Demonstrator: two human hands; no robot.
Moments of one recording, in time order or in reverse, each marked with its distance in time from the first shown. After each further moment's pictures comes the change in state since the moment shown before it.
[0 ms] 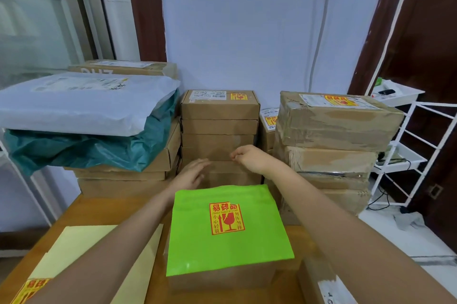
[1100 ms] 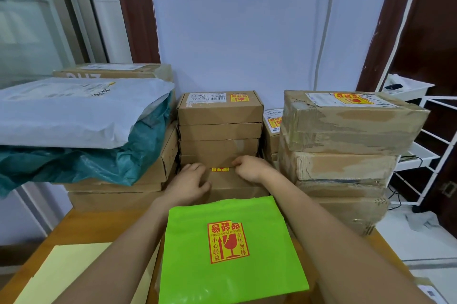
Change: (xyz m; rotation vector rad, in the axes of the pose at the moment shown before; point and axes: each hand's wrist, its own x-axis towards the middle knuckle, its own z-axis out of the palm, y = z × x) left_hand 0.027 -0.006 0.003 0.274 0.060 -0.032; right_hand 0.041 0.019 0.014 -0.343 -0.014 0.081
